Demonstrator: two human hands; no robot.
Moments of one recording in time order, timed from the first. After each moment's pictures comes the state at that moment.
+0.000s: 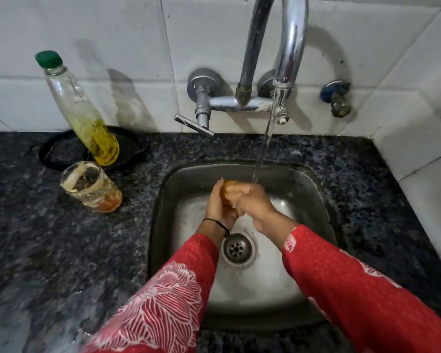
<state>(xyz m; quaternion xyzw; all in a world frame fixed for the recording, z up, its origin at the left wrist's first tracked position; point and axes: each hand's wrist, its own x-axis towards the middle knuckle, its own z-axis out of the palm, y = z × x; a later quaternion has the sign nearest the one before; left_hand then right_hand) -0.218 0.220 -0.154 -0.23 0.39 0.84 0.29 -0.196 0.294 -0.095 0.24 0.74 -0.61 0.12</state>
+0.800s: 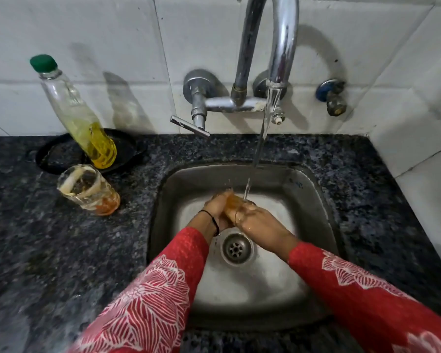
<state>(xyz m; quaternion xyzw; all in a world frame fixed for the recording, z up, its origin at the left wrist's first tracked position) -0.226 0.213 -0.150 -0.26 0.49 0.73 0.39 -0.157 0.330 -0.125 -0.20 0.96 -0.15 0.11</state>
